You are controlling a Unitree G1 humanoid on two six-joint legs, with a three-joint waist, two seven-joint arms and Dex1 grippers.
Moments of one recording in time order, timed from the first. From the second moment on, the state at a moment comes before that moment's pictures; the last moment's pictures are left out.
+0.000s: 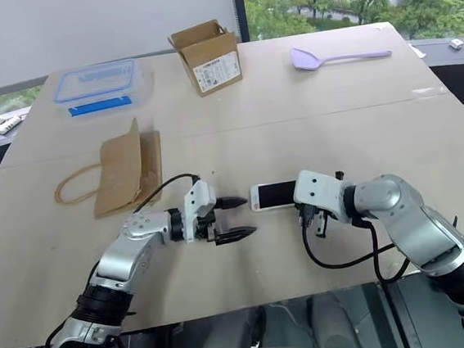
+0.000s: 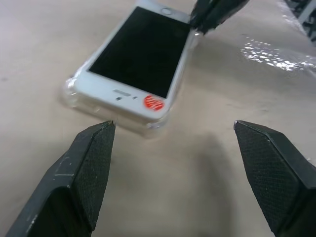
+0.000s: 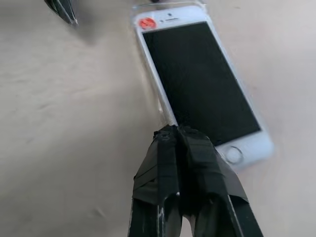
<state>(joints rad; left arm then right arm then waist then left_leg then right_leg) -0.30 0.51 -0.21 0.03 -0.30 0.28 -1.11 -0.35 -0.74 0.34 -0.55 0.03 0.79 0.88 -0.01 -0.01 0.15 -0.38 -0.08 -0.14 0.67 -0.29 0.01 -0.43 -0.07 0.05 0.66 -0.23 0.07</state>
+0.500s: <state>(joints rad) -0.29 0.52 -0.21 0.02 -0.30 0.29 -1.11 -0.35 -0.91 0.27 -0.56 -0.03 0.85 0.82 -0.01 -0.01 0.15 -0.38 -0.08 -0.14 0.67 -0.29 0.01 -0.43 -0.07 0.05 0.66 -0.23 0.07</state>
